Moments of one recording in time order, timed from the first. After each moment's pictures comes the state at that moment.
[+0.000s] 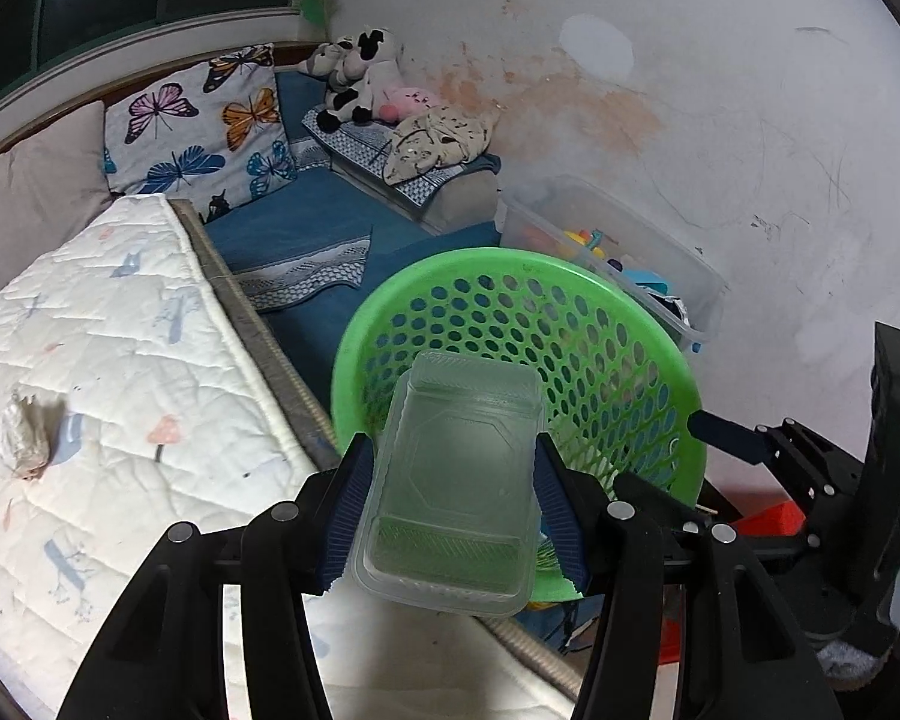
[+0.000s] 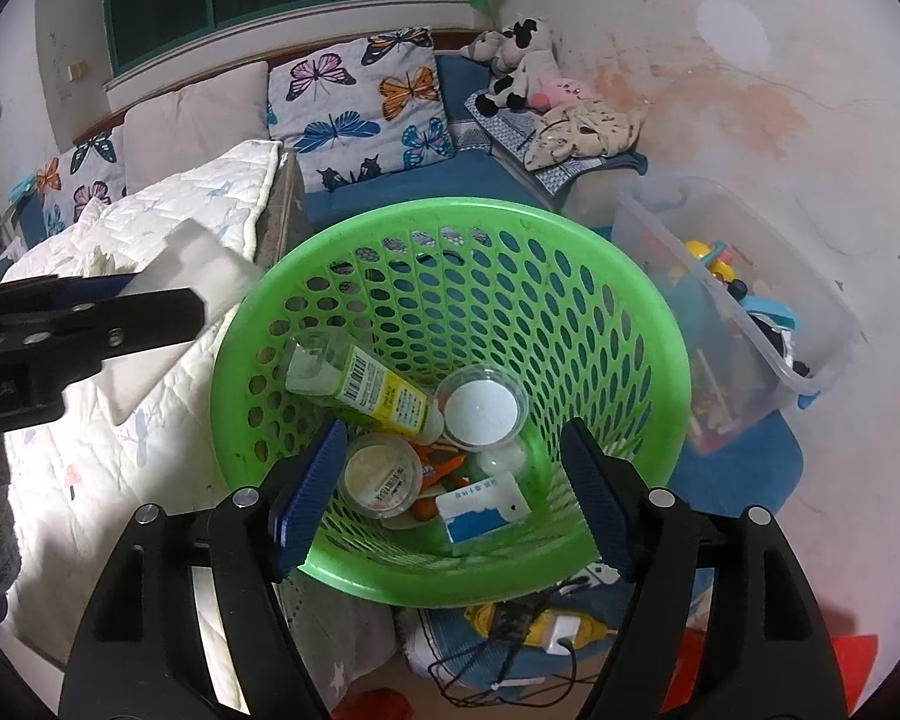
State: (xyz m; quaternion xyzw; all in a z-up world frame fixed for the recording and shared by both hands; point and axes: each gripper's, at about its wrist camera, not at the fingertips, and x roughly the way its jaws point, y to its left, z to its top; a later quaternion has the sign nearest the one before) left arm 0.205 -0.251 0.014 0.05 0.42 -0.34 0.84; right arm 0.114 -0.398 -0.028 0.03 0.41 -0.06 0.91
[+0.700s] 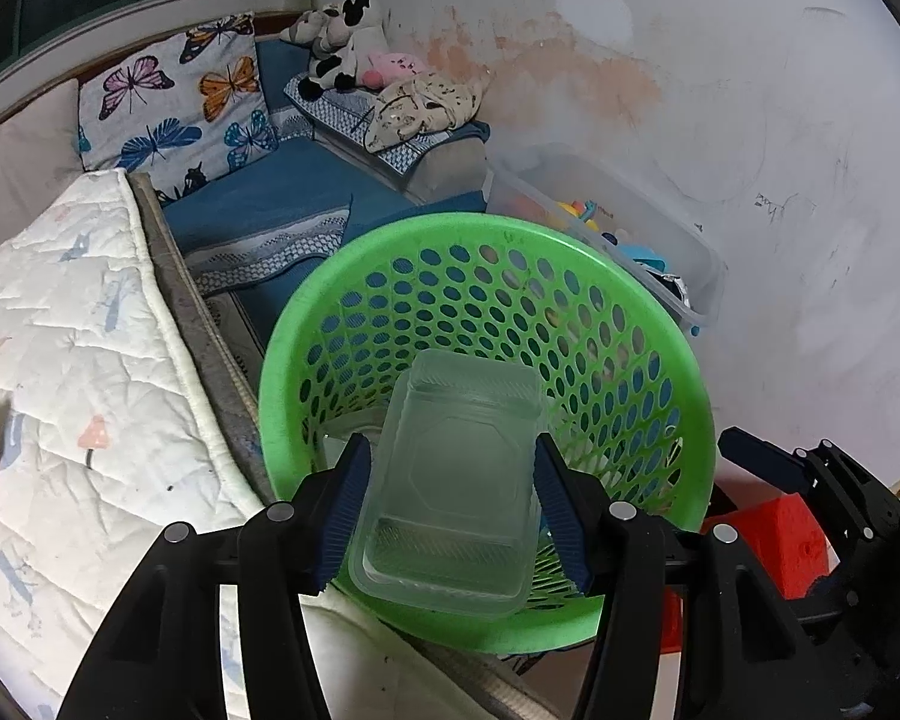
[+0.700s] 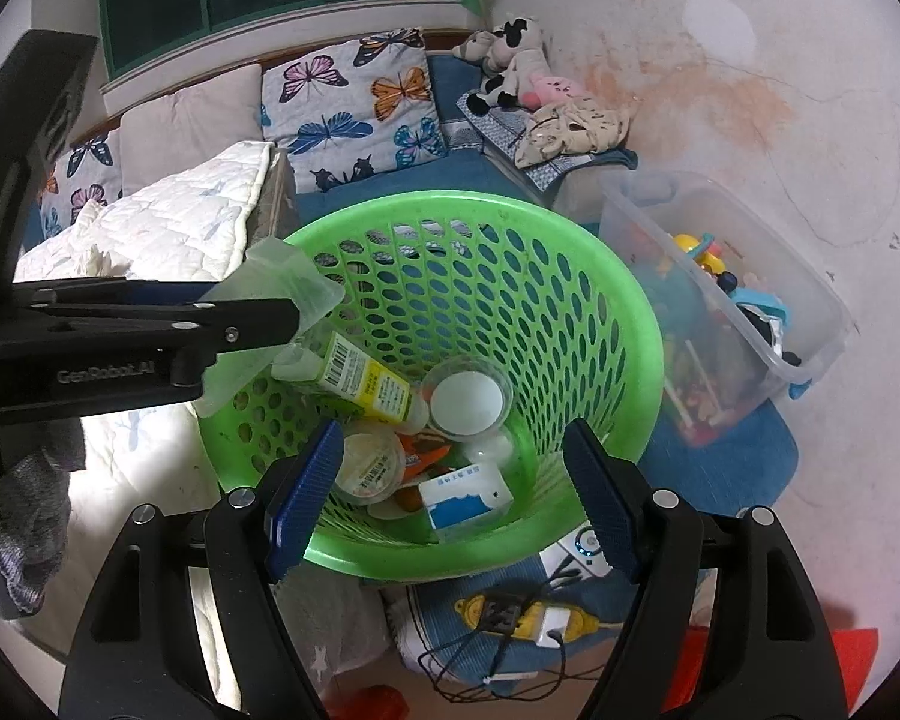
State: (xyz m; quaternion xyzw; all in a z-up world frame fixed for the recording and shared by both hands) left arm 0.218 -0.292 -0.012 0.05 0.45 -0.34 0.82; right arm 0.102 -0.410 -0.029 0.03 0.40 -0.07 0.91
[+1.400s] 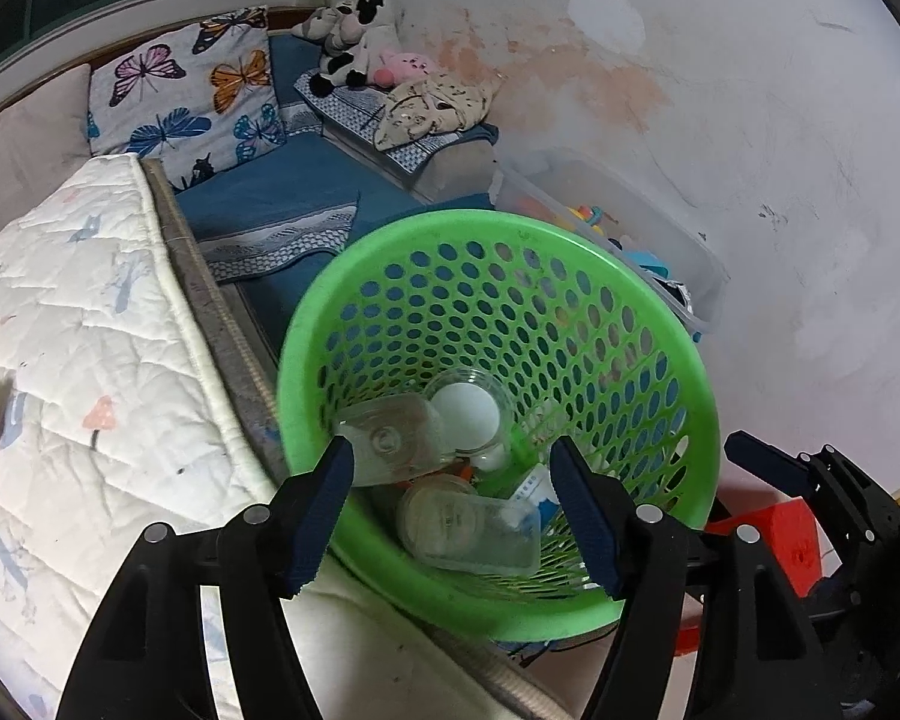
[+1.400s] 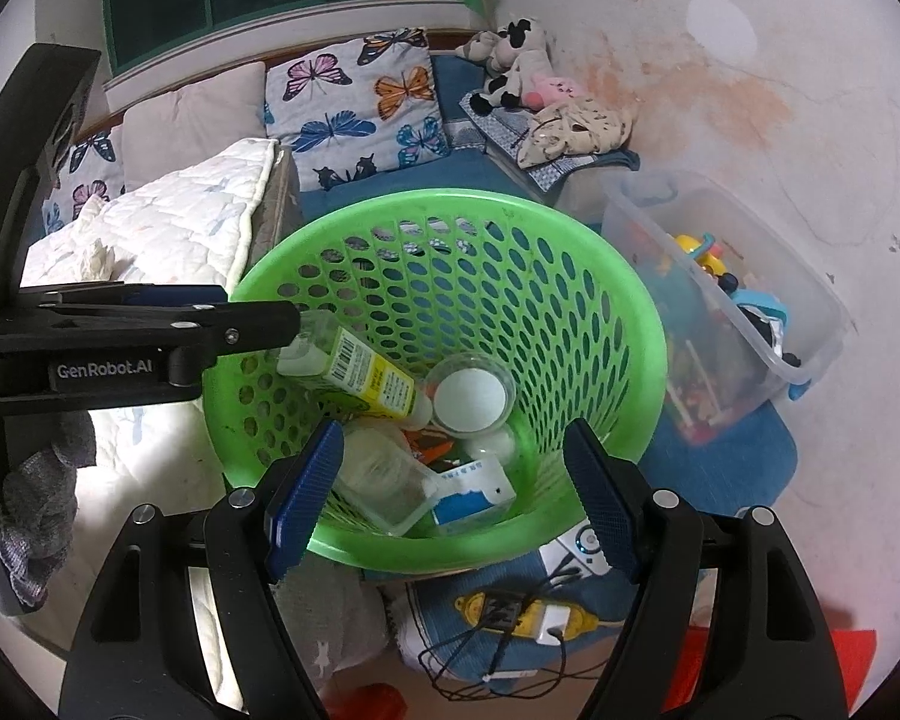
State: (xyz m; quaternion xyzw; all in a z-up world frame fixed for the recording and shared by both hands) left arm 0.220 -0.273 -0.013 0.03 0.45 -0.34 0.83; right arm 0.101 -0.401 -0.028 0.02 0.41 -0.06 0.91
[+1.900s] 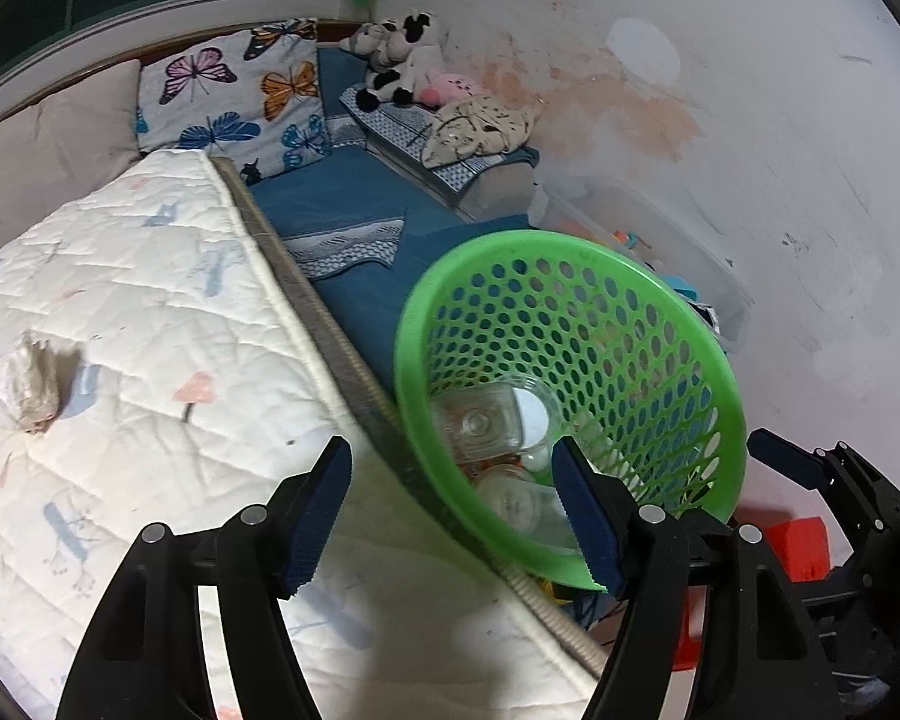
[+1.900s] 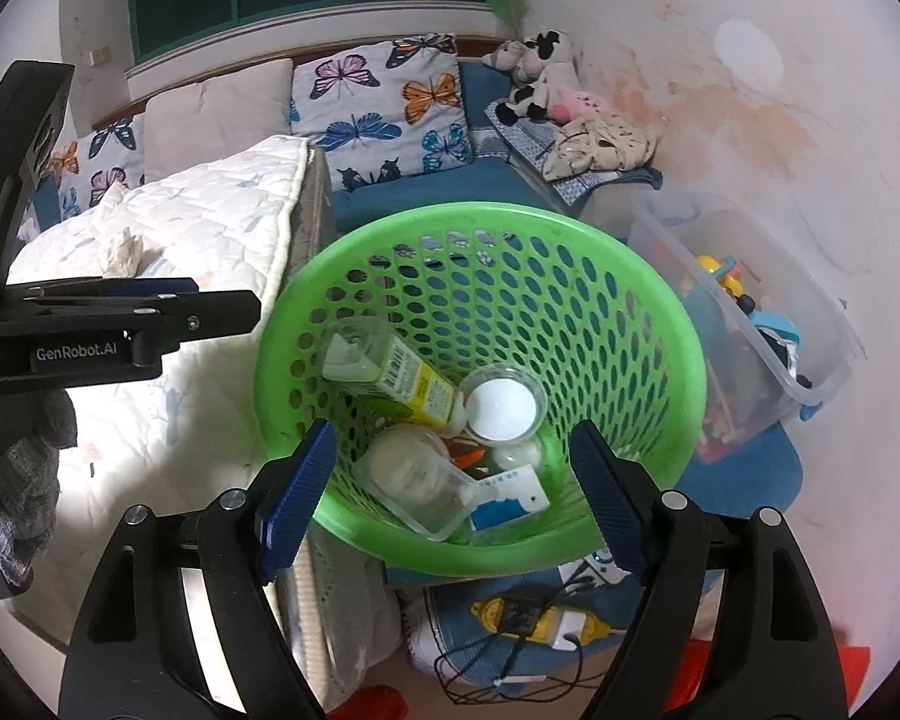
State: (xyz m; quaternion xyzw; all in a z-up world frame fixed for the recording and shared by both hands) left arm 0.217 -0.214 -0.005 0.02 0.44 -0.30 0.85; right arm 0.107 -0.370 -0.020 0.00 0.40 -0.04 0.92
